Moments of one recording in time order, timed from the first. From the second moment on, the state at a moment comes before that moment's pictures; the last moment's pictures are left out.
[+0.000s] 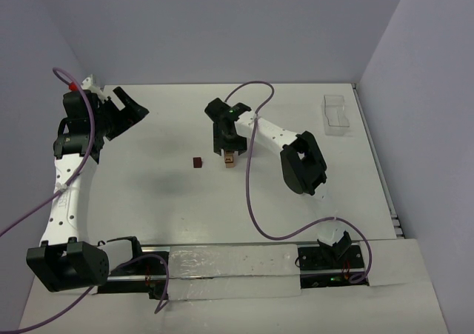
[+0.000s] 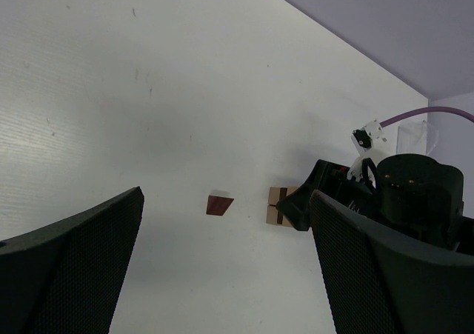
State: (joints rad) left arm 0.09 1.18 1.23 -0.56 0.26 -0.52; right arm 0.72 2.25 1.97 -0.99 0.20 0.67
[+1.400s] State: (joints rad) left arm 0.09 1.19 1.23 -0.56 0.26 -0.52; right arm 0.74 2.25 1.97 -0.99 0.21 0.67
